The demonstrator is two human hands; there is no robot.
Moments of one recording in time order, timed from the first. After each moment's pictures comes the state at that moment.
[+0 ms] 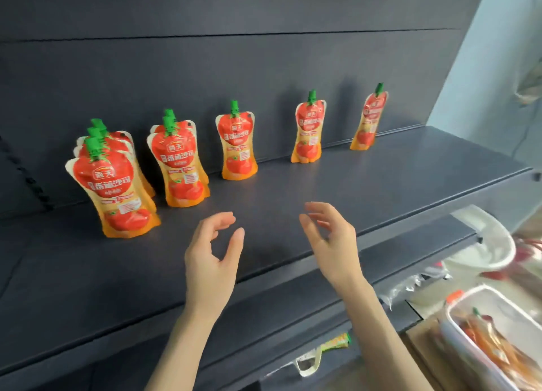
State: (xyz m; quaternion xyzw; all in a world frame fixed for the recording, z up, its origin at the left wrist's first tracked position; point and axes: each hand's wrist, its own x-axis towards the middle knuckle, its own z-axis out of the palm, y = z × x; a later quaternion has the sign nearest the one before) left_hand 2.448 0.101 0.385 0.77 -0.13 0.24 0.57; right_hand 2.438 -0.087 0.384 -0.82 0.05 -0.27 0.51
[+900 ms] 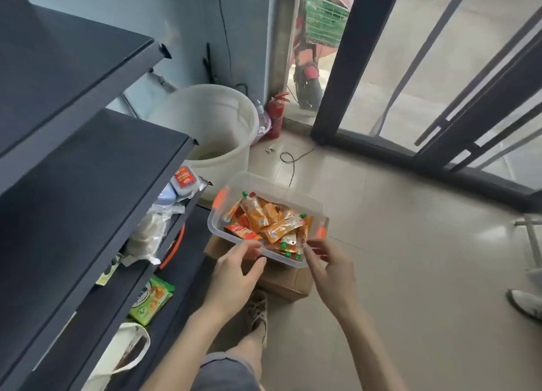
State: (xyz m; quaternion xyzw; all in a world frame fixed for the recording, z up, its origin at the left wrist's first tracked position) left_hand 2.253 -0.459 0.220 0.76 -0.41 -0.33 0.38; right_hand 2.093 -0.553 0.218 -0.71 0.53 -0.22 0.41
